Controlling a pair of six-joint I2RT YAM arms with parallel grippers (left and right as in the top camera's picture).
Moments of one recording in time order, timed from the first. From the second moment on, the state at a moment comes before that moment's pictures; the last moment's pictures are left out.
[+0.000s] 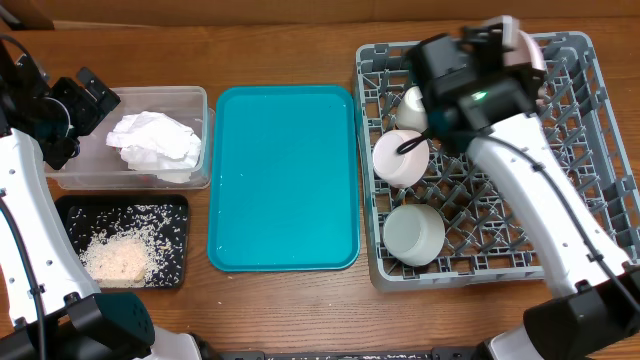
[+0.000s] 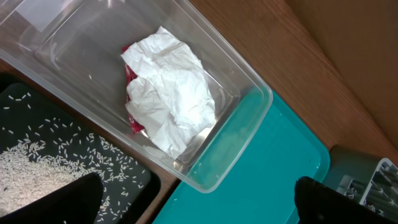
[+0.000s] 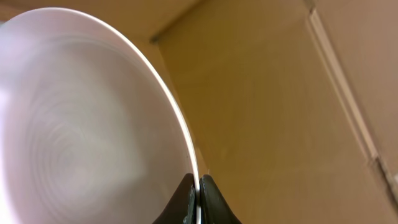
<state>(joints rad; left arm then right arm) 0.45 1.68 1.87 -1.26 0.24 -0.39 0.36 1.70 1.71 -1.22 1.24 0.24</state>
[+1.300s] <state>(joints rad) 0.45 1.68 1.87 -1.26 0.24 -0.39 0.26 1.72 1.57 -1.06 0.76 0.25</state>
